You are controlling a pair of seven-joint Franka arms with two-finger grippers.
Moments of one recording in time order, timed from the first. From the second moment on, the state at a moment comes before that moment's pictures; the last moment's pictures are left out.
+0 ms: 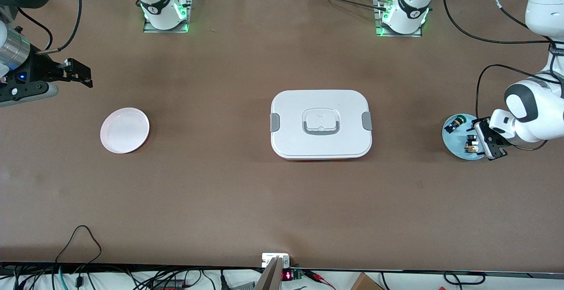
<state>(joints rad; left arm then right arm) 0.32 0.57 0.03 -1.90 -0.11 2.35 1.67 0.11 0.02 -0.09 -1.70 -0.04 1.66 -0.23</state>
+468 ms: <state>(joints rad) 0.32 0.57 0.03 -1.90 -0.11 2.34 1.71 0.11 0.02 -0.09 -1.70 -0.04 1.66 -0.23</state>
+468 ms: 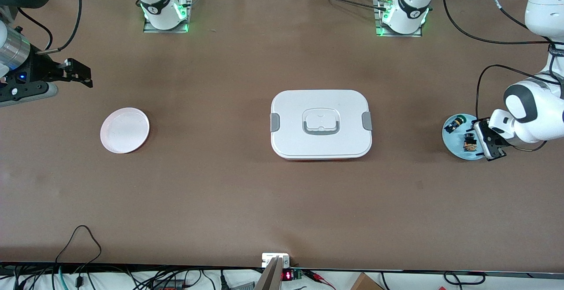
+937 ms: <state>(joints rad) 0.33 0.57 0.02 -1.90 -0.11 2.33 1.80 0.11 0.02 -0.09 -1.70 -0.04 1.66 -0.23</state>
